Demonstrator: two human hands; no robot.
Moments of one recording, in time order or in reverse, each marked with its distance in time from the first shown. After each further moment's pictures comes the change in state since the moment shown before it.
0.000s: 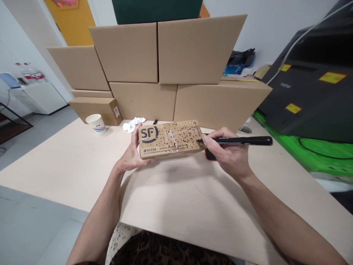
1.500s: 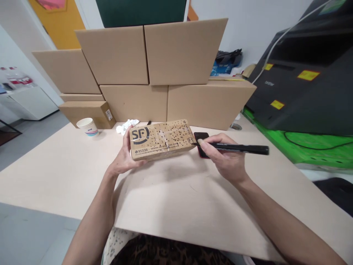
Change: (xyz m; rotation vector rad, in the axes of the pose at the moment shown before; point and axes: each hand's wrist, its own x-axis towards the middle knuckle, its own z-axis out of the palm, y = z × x) left_hand -0.001 -0.005 -0.002 0.037 0.030 0.001; right_hand -0.016 0.003 -0.012 0.013 0.042 0.041
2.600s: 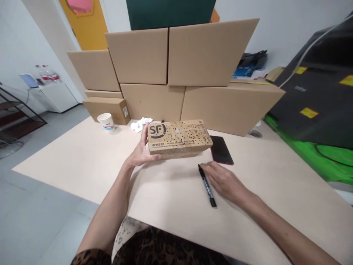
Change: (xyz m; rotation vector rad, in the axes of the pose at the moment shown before) left_hand 0.004 -0.006 0.007 -0.076 0.005 -0.053; right_hand -0.064 0.084 -0.013 -0.632 -0.714 -0.260
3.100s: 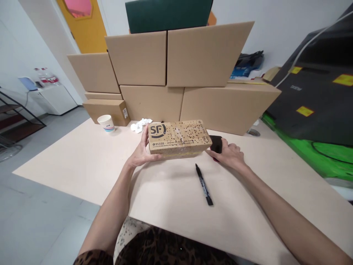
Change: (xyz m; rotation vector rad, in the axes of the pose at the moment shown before) left_hand 0.000 -0.002 0.000 -0.051 0.002 -0.025; right_hand 0.062 0.058 -0.010 -0.188 -0.184 0.961
